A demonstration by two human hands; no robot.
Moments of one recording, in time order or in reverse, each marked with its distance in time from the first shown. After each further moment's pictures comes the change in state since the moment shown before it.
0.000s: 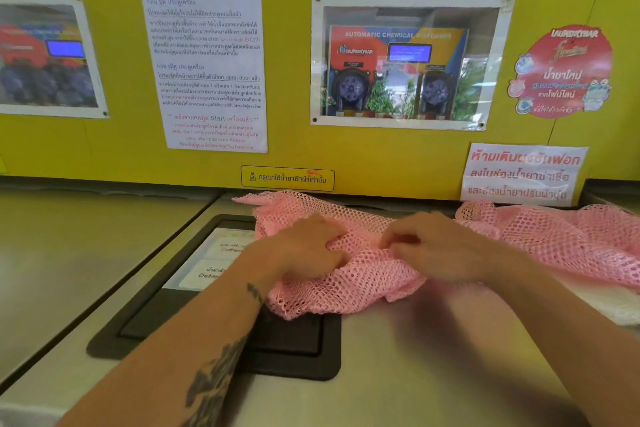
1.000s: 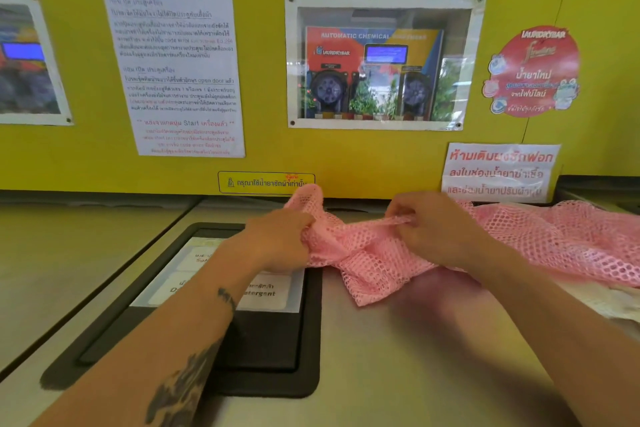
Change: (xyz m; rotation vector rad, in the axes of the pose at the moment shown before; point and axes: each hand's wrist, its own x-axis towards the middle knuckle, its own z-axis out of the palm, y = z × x) left_hand 0.019 -0.013 -0.011 0.150 0.129 -0.041; right_hand 0.013 0.030 -0.009 -0.039 0.368 0.056
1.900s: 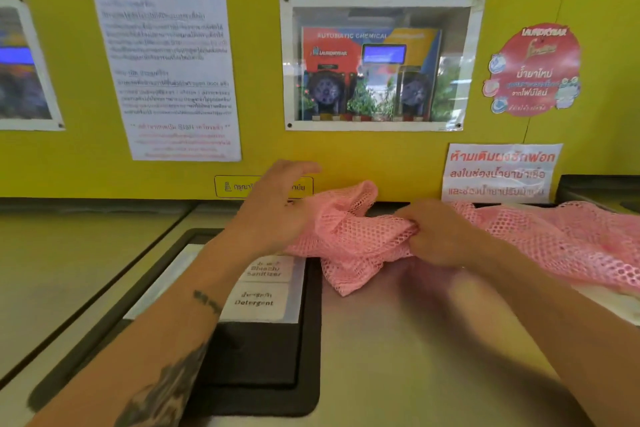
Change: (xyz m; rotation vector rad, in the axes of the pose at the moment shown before) left_hand -0.001 0.004 -0.024 -0.522 0.519 0.207; right_hand 0.020 0.025 0.009 -0.054 -0.183 0.006
